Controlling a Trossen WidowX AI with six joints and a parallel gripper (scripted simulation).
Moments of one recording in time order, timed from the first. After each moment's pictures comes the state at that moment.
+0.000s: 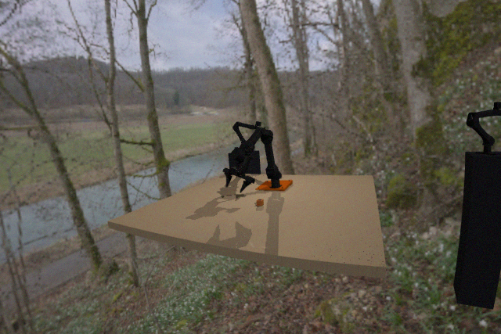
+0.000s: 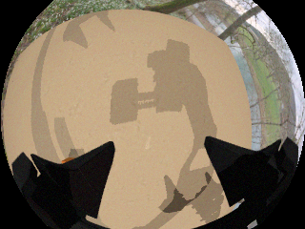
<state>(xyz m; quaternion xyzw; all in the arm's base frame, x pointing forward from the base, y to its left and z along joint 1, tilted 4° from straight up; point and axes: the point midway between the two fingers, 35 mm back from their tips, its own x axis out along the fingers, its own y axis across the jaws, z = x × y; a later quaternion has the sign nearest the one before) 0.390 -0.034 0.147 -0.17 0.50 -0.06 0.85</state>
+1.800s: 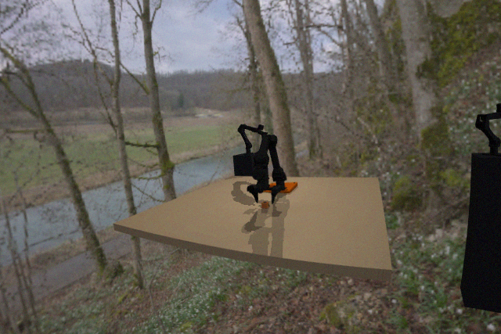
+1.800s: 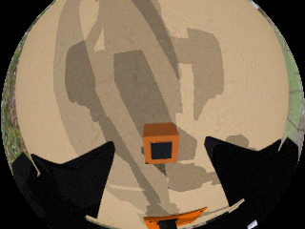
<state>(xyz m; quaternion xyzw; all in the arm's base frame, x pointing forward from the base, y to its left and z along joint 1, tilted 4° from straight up) 0.345 0.085 0.069 -0.07 0.67 0.04 0.74</state>
